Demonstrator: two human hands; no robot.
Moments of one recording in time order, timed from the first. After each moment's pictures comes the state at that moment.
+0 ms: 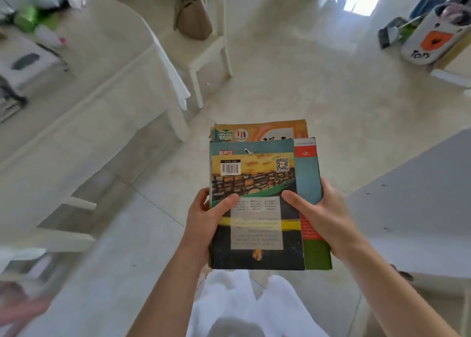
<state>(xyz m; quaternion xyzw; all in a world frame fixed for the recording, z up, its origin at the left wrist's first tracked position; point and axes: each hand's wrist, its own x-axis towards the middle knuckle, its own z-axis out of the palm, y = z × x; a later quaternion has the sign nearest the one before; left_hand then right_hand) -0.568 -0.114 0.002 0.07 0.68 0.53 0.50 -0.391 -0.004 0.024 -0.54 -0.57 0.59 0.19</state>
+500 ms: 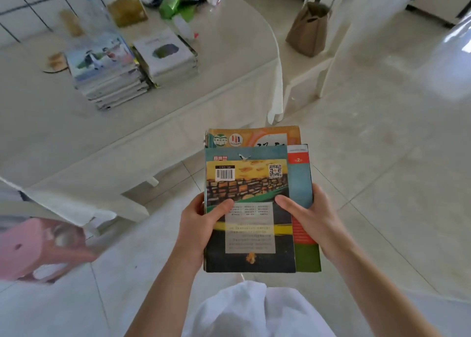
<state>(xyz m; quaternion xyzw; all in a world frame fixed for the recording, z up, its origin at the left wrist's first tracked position) -0.806 -0.197 0.008 -0.06 0.72 0.59 0.37 -0.689 -0.025 0.011 -0.44 -0.65 0.61 0.05</state>
